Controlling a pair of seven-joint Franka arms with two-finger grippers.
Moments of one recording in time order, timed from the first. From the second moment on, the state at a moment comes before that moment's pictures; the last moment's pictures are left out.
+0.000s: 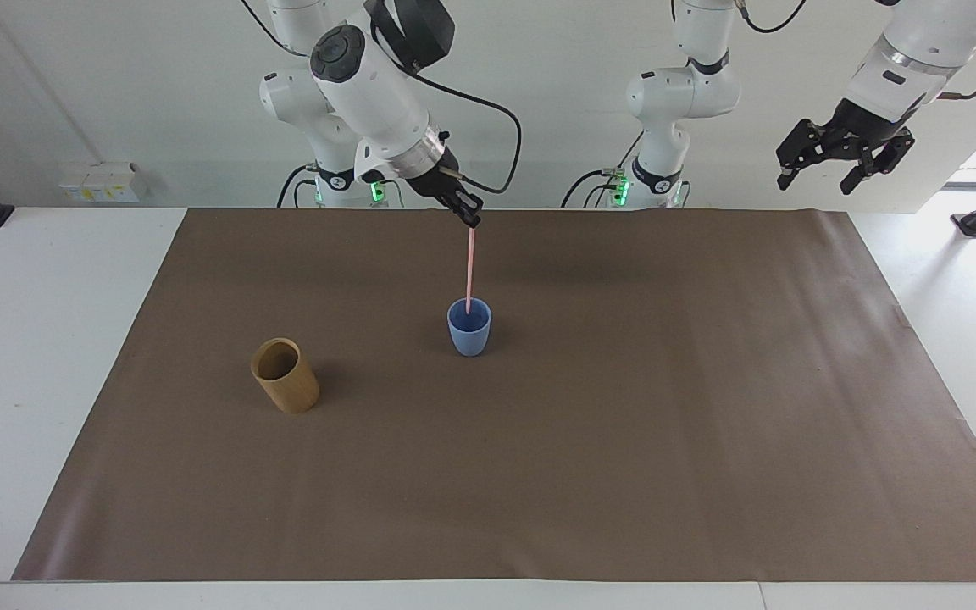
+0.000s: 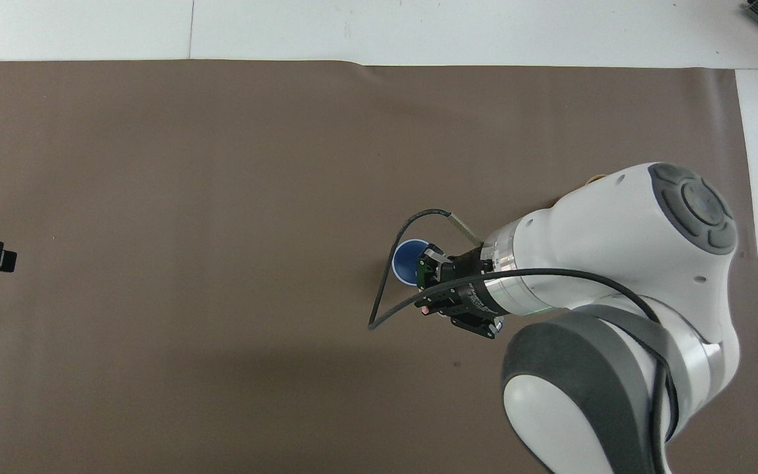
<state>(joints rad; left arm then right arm) 0.02 -0.12 -0.03 -1.58 -0.05 1.43 0.10 0.38 -0.03 0.04 -1.86 0.46 1.82 1.08</state>
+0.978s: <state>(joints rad) 0.02 -0.12 -0.03 -1.58 -0.05 1.43 0.10 0.36 -0.01 0.05 -1.94 0.46 1.93 0.85</state>
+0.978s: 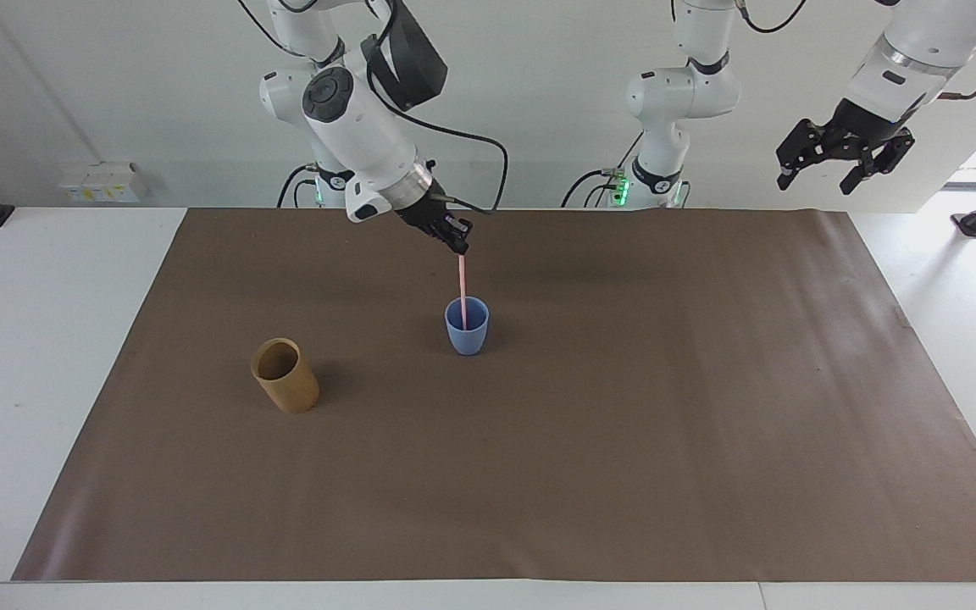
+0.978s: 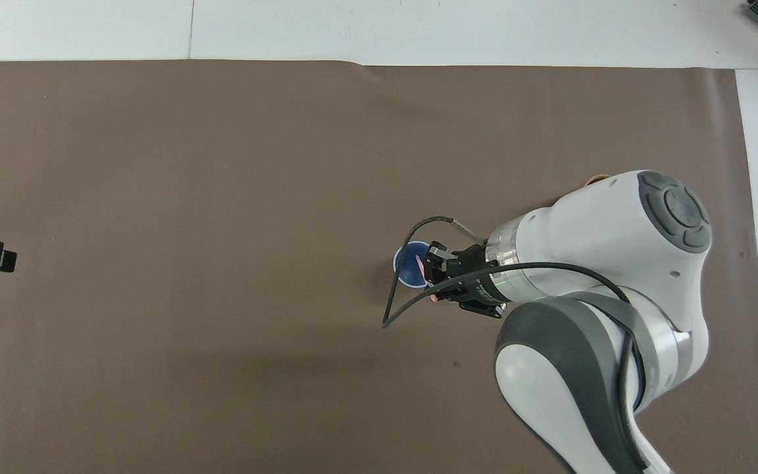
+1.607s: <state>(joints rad) 0.02 -0.12 -0.03 -1.58 -0.05 1.43 0.10 0.36 -0.01 0.04 -1.92 0.46 1.94 0.85</state>
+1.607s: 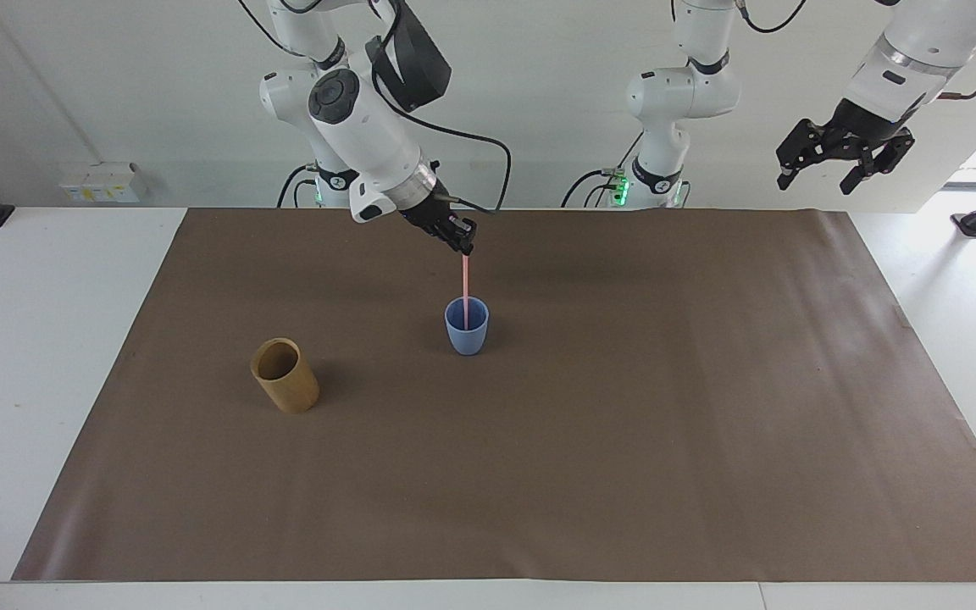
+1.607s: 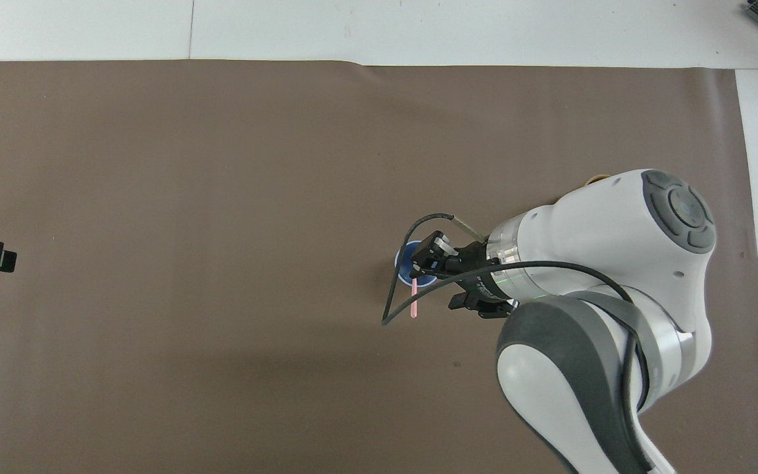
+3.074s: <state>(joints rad) 0.02 -0.12 -0.03 -1.58 -0.05 1.43 0.10 0.05 -0.04 0.00 -1.55 0.03 1.54 0.15</state>
